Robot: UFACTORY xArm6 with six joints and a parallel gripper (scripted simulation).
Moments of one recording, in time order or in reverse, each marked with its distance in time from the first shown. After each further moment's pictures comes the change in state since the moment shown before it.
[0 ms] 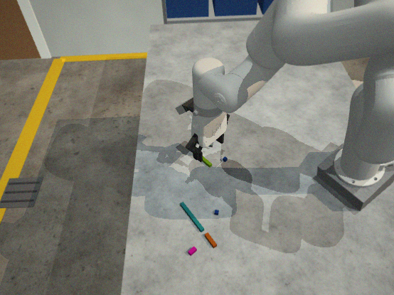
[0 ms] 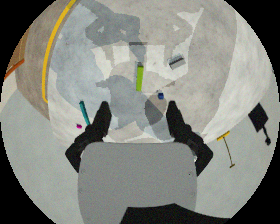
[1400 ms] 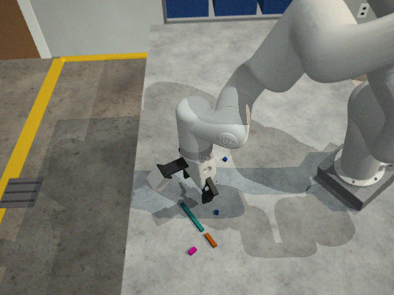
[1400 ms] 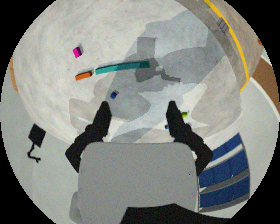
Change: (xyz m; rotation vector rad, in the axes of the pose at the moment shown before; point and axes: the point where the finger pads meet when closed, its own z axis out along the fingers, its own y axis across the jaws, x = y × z) arm -0.067 -0.117 0.001 -0.013 -0.004 -1.296
